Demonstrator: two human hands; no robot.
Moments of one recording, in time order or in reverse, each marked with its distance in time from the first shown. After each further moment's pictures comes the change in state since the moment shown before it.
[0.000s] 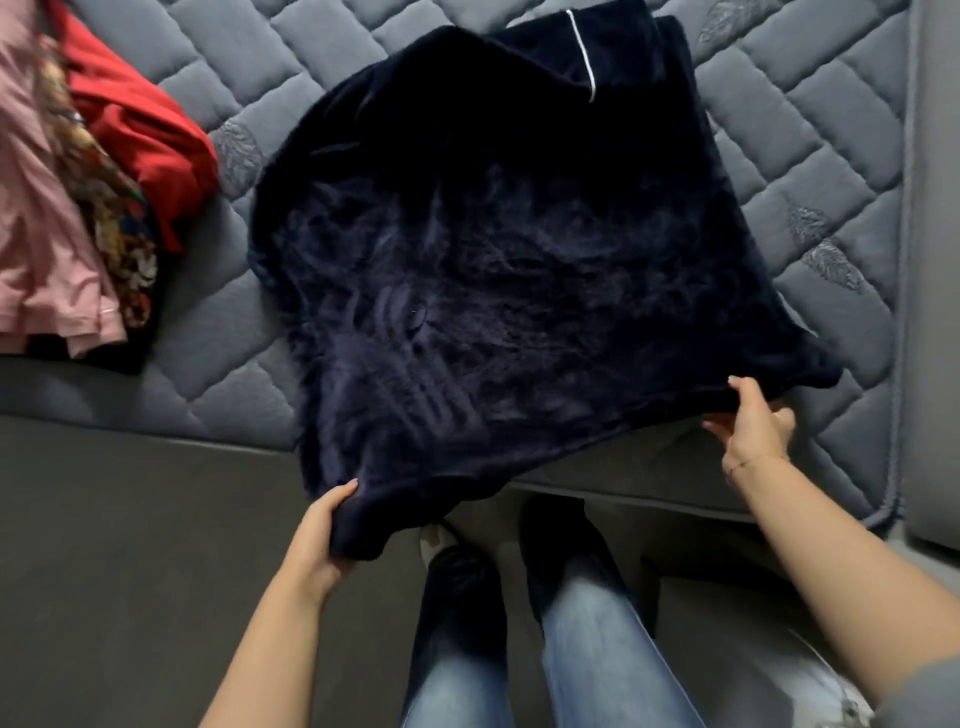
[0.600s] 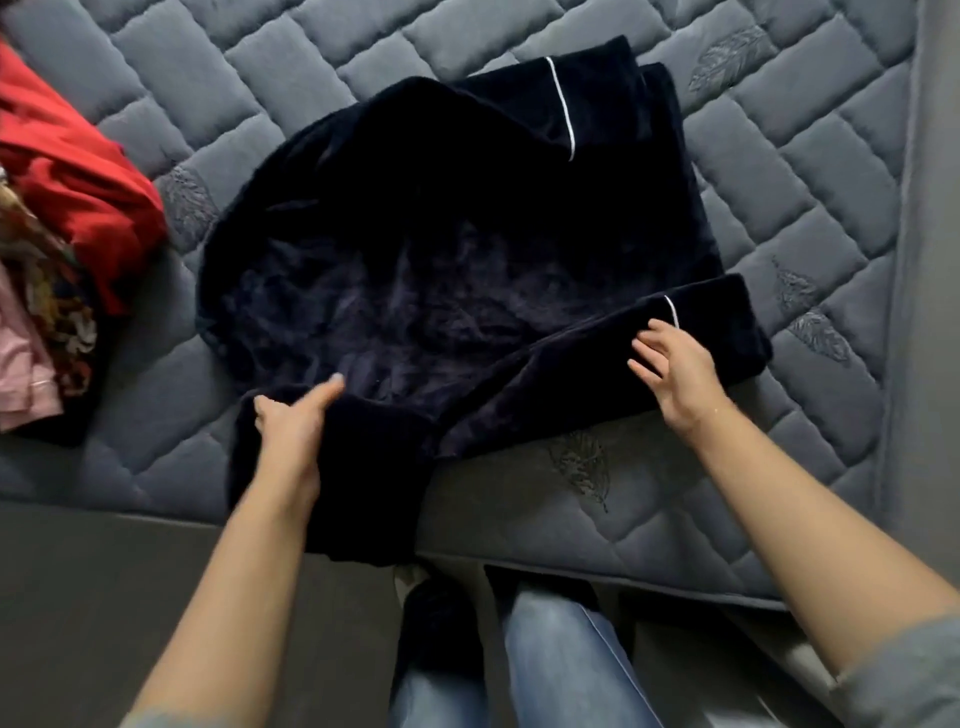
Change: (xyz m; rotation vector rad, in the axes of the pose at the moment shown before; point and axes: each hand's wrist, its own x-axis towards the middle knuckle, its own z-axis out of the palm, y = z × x) left_hand -0.001 0.152 0.140 0.170 0.224 0.406; right_hand 0.033 -0.082 0.130 -0.142 -0.488 0.065
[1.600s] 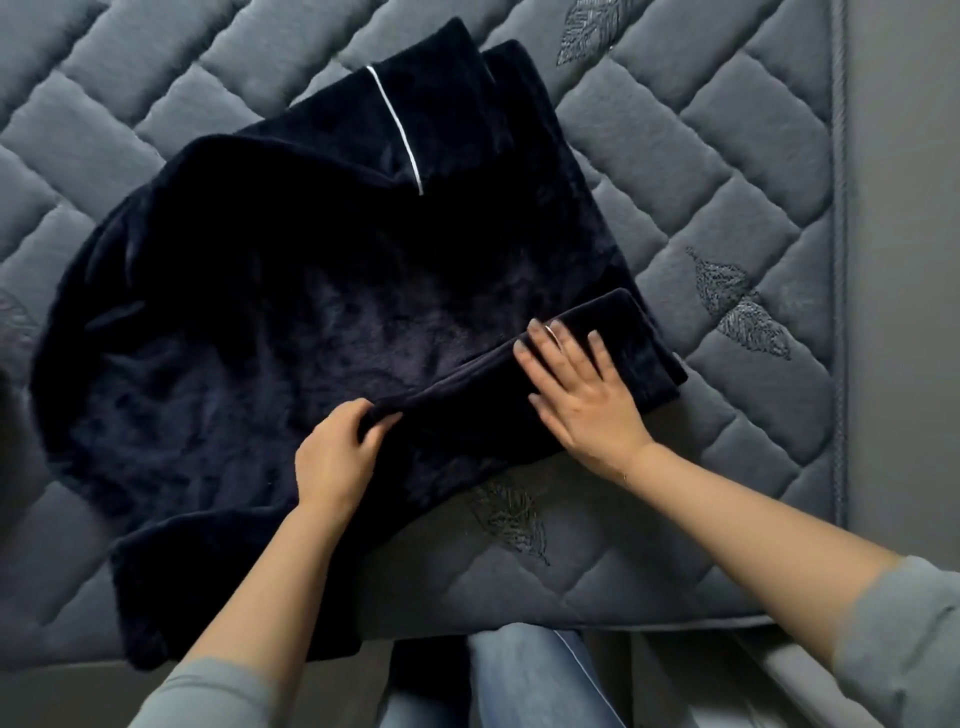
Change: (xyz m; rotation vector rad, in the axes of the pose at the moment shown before) left_hand 0.015 -0.005 0.162 1.095 -0.160 0.839; right_hand 0.072 0.017 -0.050 -1.651 -0.101 -1.200
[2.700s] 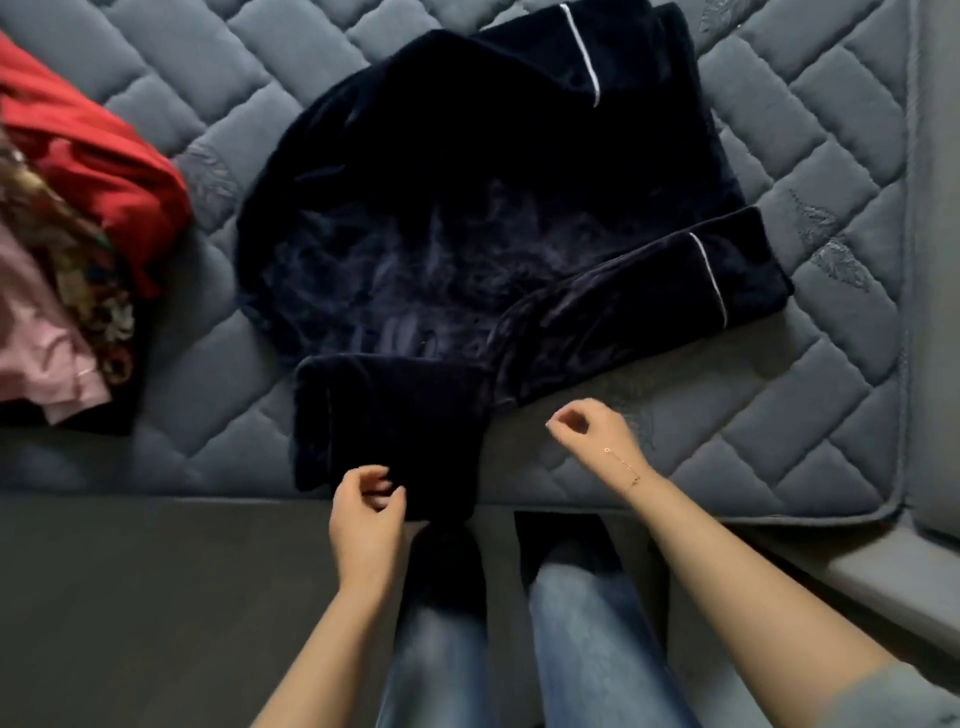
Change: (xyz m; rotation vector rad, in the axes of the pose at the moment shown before) left_hand -0.205 -0.164 -0.032 -0.598 0.093 -0.479; right_hand -0.064 -0.224 -0.028 0.848 -0.351 0.673
